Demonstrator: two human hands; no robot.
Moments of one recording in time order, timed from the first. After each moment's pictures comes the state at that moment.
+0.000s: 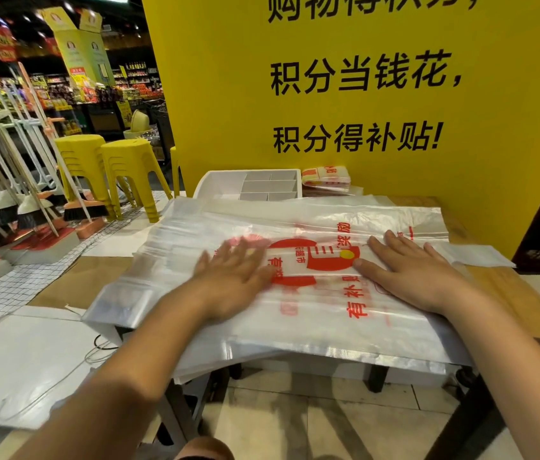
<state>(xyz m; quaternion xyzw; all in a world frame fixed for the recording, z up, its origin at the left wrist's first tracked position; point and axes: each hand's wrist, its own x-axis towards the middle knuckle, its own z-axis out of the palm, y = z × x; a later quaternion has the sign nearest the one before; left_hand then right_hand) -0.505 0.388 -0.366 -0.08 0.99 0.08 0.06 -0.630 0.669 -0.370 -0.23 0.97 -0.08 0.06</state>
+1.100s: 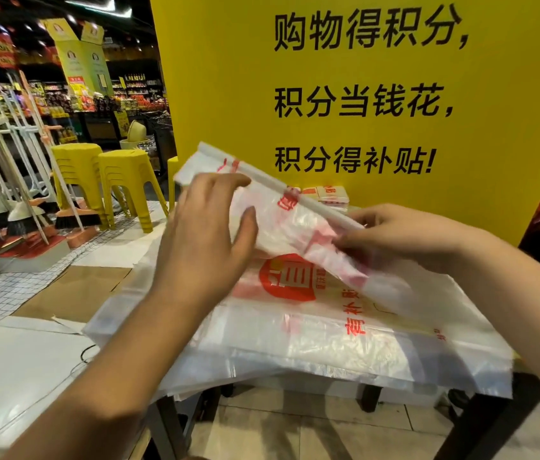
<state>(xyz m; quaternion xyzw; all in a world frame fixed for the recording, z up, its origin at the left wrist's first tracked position) -0.470 0.406 -0.290 -0.02 0.88 0.16 -0.45 -0.601 0.630 -0.265 -0.31 0.84 -0.41 0.17</state>
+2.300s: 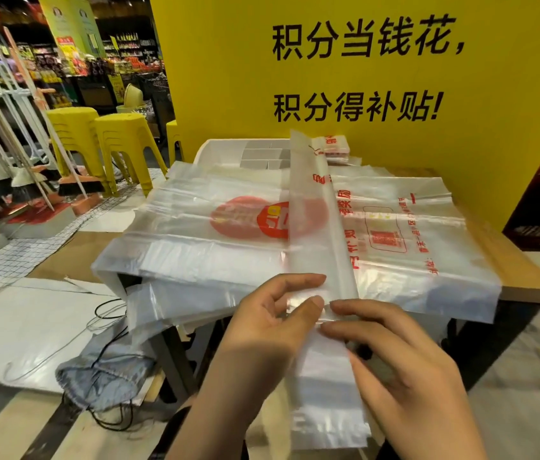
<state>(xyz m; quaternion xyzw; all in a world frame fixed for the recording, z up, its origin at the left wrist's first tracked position) -0.392 0.504 -0.397 -0.08 0.71 0.69 -0.12 -0.426 0.672 -0.424 -0.37 0.80 -0.43 -0.21</state>
